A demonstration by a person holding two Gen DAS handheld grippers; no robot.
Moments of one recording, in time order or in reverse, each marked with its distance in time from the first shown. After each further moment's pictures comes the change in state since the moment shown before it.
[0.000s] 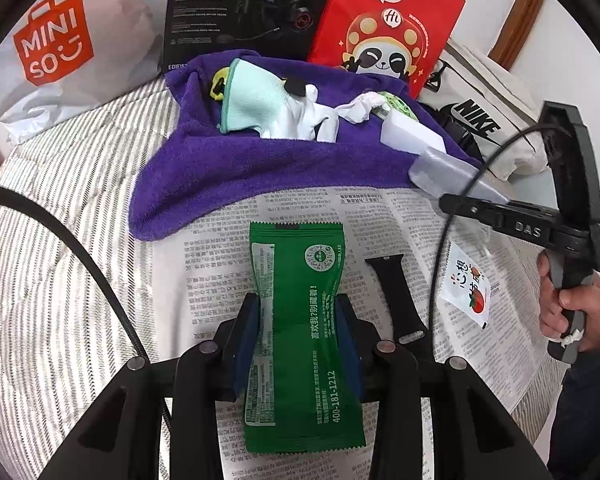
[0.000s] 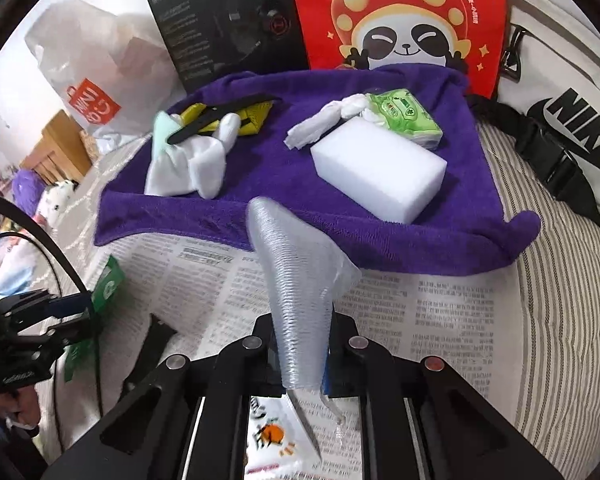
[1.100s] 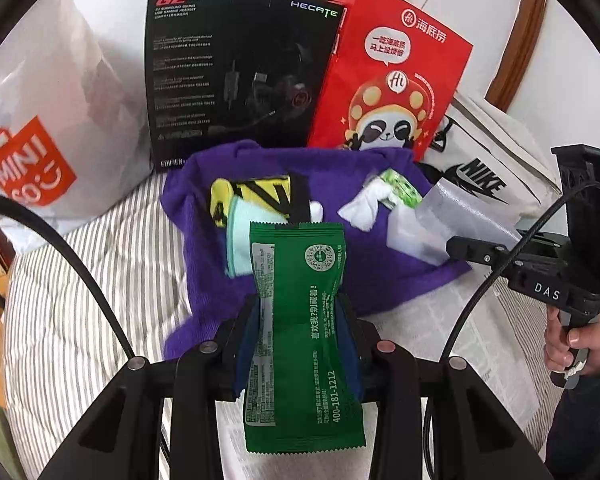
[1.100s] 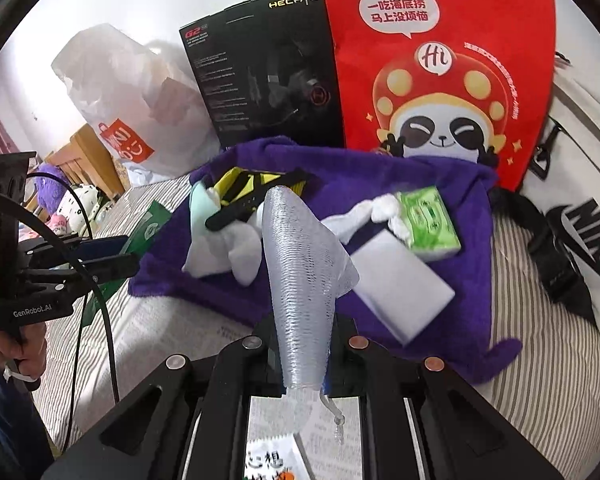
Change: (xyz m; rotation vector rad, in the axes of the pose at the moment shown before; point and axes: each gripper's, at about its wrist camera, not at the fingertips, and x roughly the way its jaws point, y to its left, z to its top) left arm -0.013 0.001 0.101 0.059 -0.086 0.026; right arm -0.021 0.014 0.068 -0.101 -0.077 0.061
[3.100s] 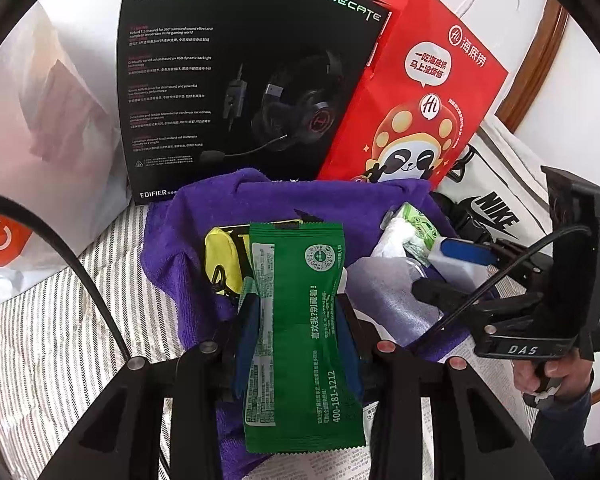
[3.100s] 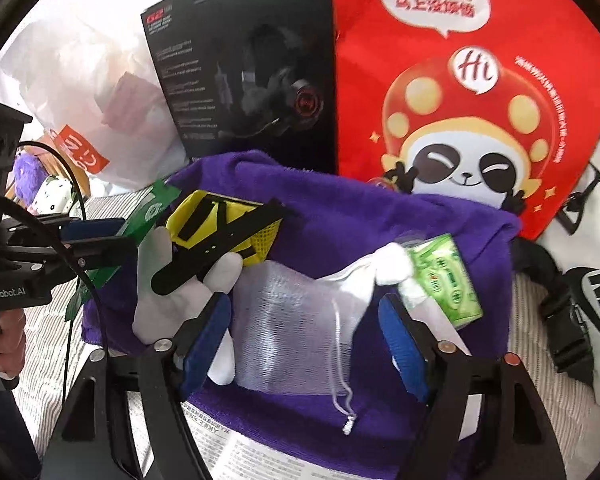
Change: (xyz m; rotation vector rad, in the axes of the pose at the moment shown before) left arm 0.049 0.031 0.061 -0.015 -0.003 -0.079; right arm 0.055 -0.002 0.046 -0.046 0.005 -0.089
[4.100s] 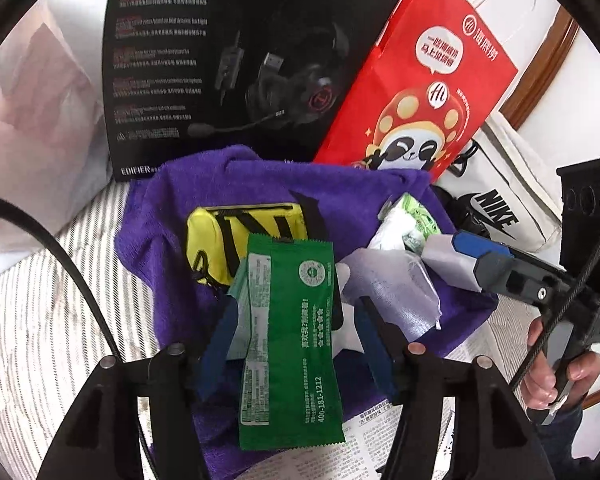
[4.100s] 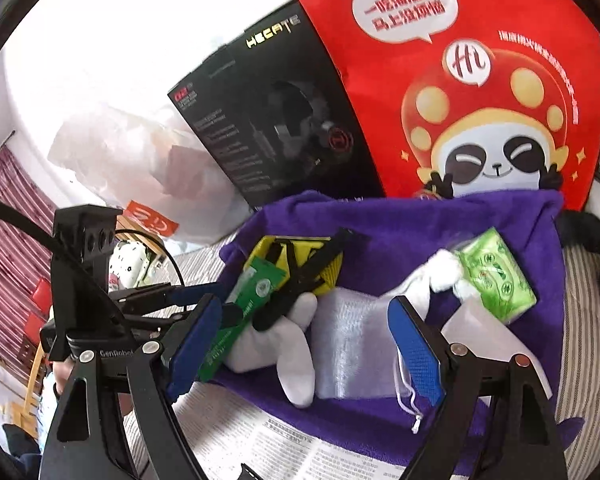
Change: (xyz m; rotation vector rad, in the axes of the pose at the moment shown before) left arm 0.020 0.003 -0.002 -0.039 0.041 -0.046; right arm -0.024 -0.016 0.005 0.197 -0.097 0.315
